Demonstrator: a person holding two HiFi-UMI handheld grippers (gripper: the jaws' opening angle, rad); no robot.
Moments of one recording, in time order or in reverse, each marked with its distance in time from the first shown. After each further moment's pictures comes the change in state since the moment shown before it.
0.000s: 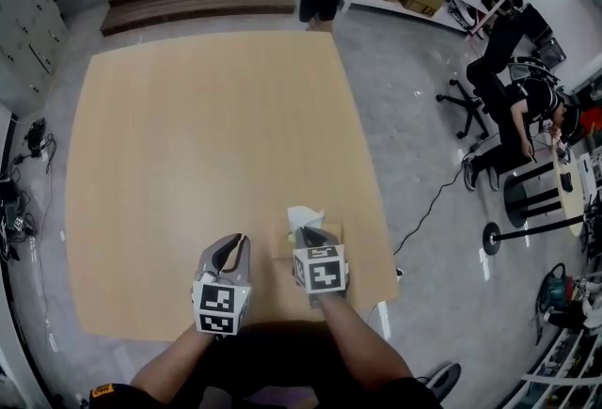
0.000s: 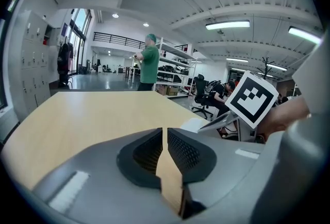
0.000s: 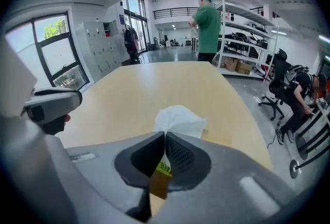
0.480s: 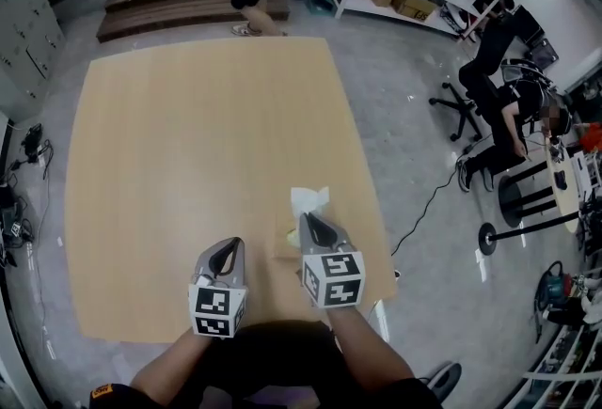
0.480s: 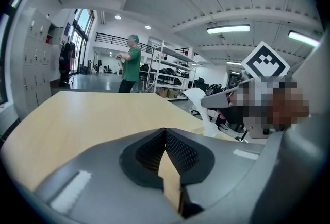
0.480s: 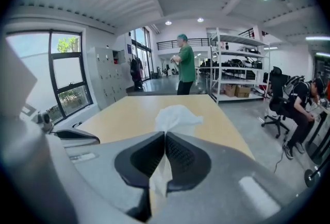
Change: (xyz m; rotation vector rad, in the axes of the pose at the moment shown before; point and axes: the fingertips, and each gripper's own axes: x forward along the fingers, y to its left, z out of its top) left arm -0.013 0.002 0.002 -0.031 -0.029 -0.010; right arm -0.071 0.011 0.078 -0.003 -0.341 0.015
